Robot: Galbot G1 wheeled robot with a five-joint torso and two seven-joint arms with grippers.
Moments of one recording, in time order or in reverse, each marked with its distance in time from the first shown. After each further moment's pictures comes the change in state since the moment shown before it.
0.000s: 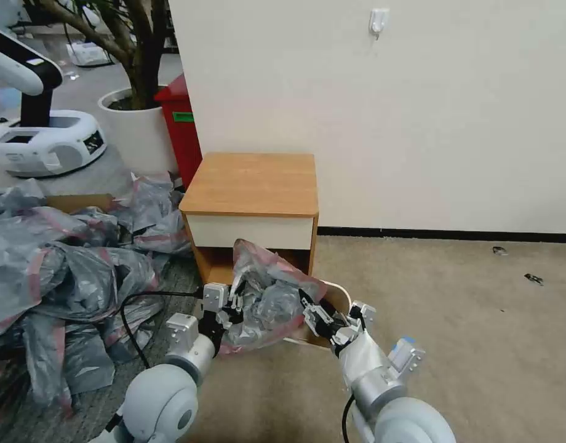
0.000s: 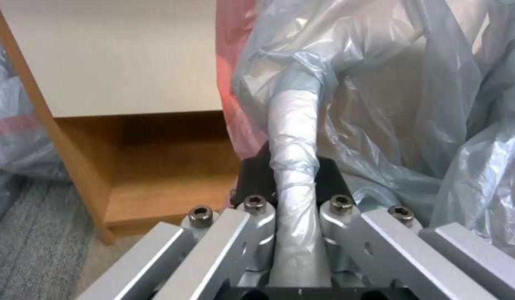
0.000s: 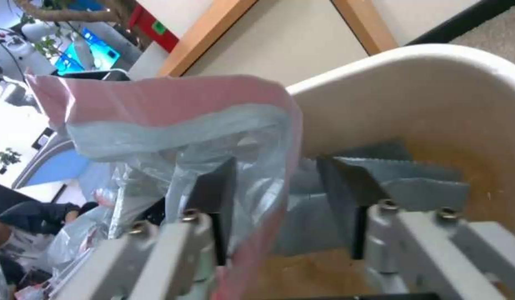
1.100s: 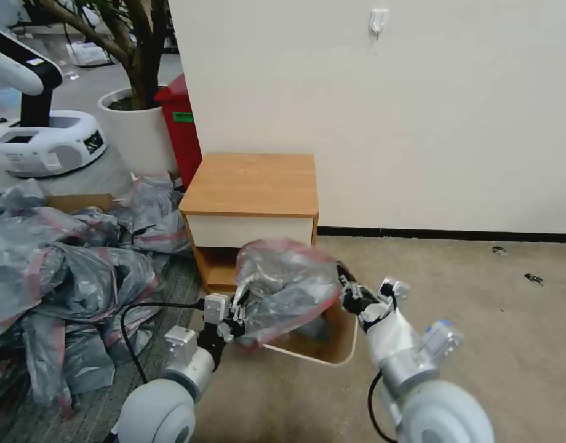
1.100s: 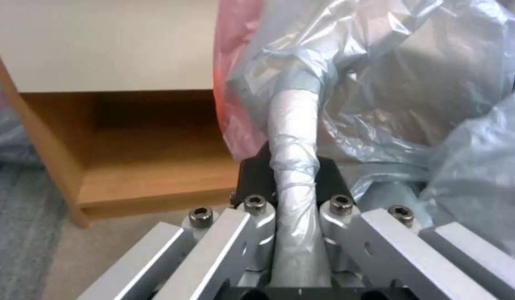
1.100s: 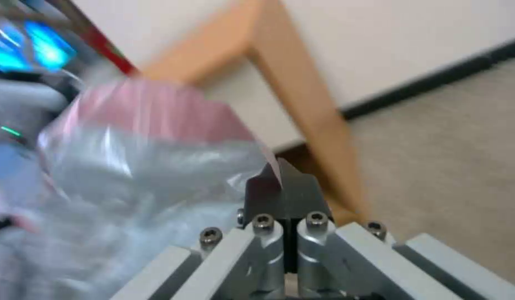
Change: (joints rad) left arm 0.093 -0.024 -0.010 -0.048 0.021 -0.011 0.054; right arm 0.098 -0.136 0.116 0.076 0.055 -0.124 0.189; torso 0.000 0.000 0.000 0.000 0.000
